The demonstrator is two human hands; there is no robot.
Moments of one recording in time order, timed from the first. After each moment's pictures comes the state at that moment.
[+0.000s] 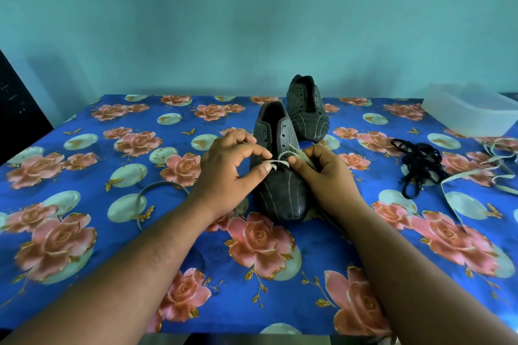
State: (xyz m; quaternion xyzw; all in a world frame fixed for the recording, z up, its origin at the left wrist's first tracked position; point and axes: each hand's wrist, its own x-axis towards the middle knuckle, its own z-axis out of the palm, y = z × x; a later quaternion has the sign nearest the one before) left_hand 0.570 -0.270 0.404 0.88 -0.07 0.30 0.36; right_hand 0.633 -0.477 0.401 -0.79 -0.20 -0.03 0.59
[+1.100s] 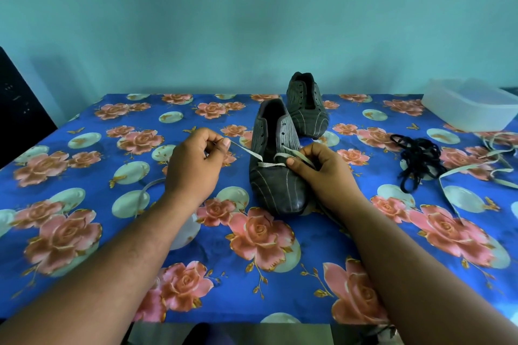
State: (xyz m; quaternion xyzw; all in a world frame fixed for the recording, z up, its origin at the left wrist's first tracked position) left_hand 0.553 -0.246 0.417 0.85 0.11 0.33 0.39; right_hand 0.628 -0.482 0.403 -0.79 -0.21 0.00 0.58
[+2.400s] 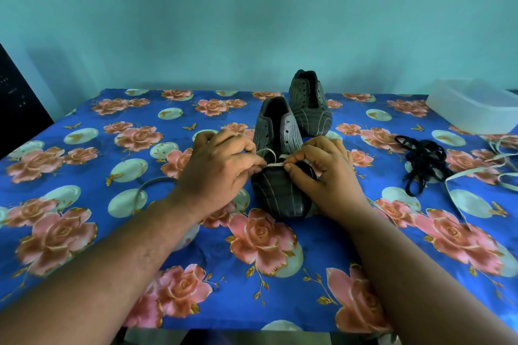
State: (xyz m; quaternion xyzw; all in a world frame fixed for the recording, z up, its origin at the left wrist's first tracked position) left_hand 0.558 -0.252 0.415 0.90 -0.18 0.38 0.02; right_hand 0.632 -0.480 0.398 -0.82 -0.36 -0.21 0.40
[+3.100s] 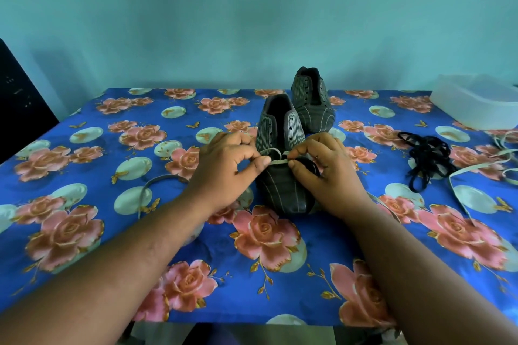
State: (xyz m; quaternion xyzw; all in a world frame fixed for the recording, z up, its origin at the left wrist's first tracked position) left_hand 0.563 -0.259 0.404 0.91 -0.10 0.32 0.26; right_hand 0.635 -0.479 0.395 -0.79 -0.37 -0.19 0.44
